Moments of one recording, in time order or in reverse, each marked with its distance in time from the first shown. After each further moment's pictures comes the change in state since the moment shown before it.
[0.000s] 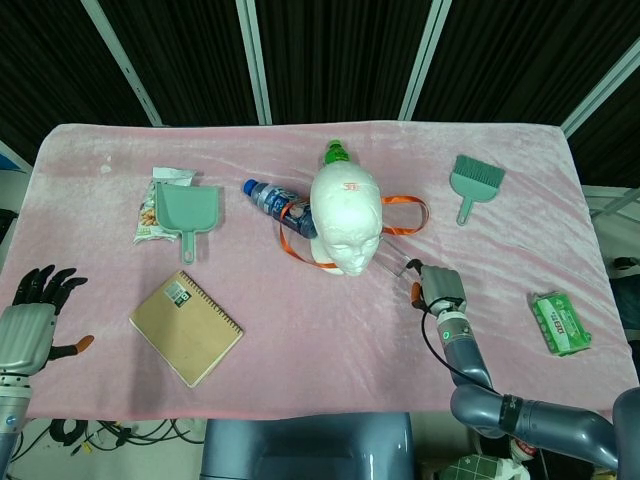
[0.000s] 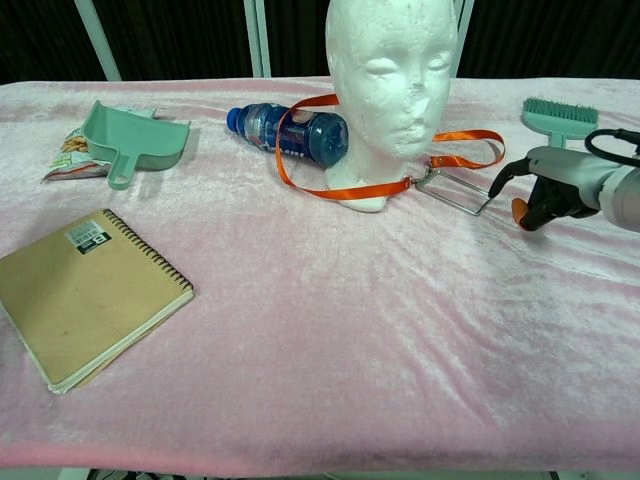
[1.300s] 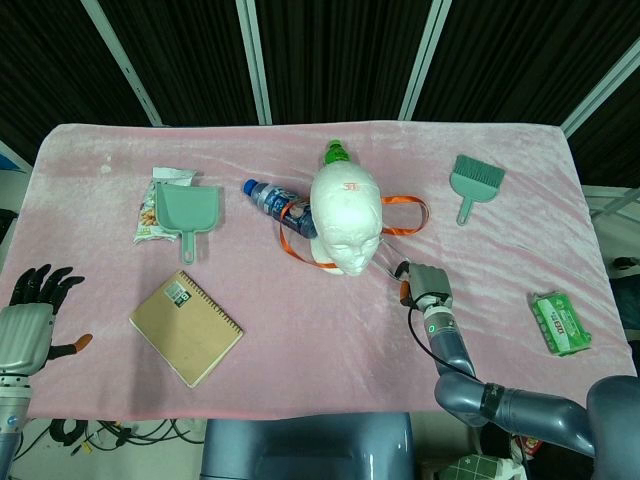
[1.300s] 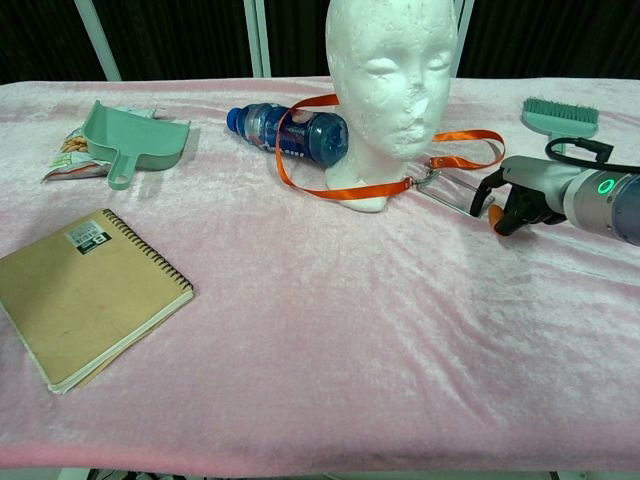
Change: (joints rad) left arm 0.022 -0.013 -0.029 -0.003 -0.005 0.006 0.032; right arm 0.063 -0.060 0.006 0.080 0.097 -0.041 -0.026
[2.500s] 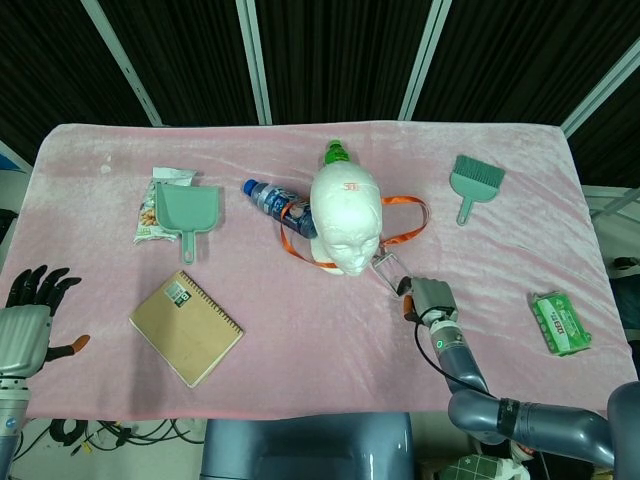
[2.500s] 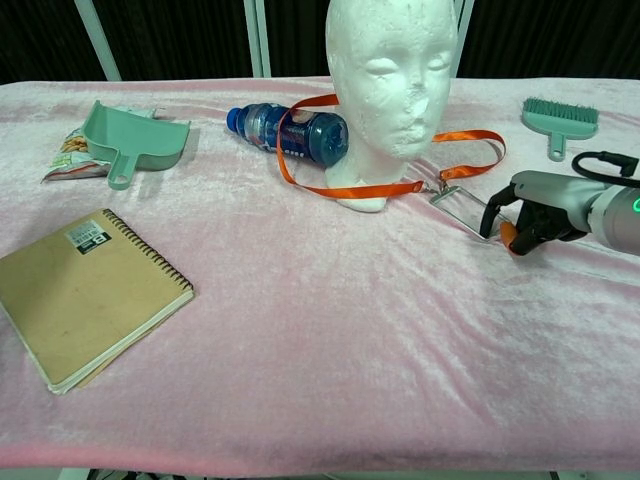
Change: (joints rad) left arm 0.016 -0.005 -0.007 -0.002 0.008 0.009 0.017; right arm -0.039 0.074 -0.063 -0.137 -0.067 0.017 0.026
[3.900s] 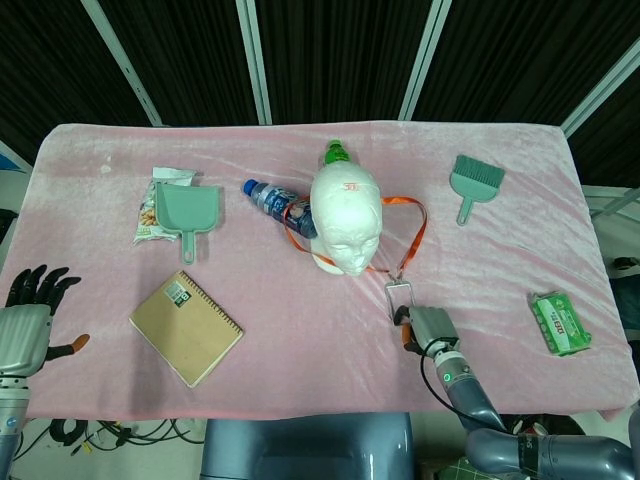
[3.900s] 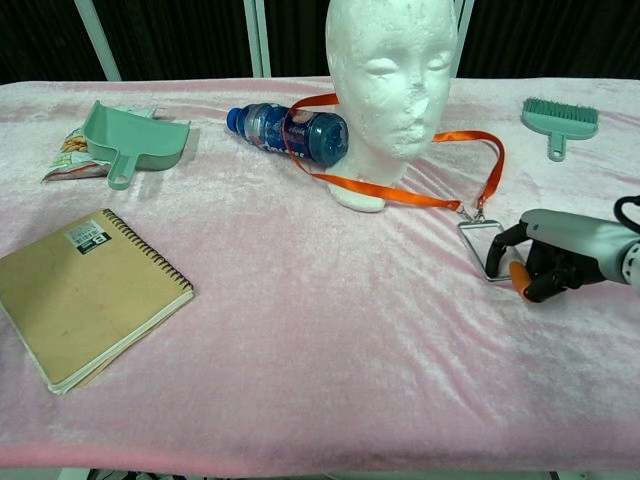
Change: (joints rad) left arm 0.002 -0.003 -0.008 -0.001 -0.006 -0.008 0.013; right arm -0.101 0.042 -0.101 -0.159 -0.194 0.035 0.076
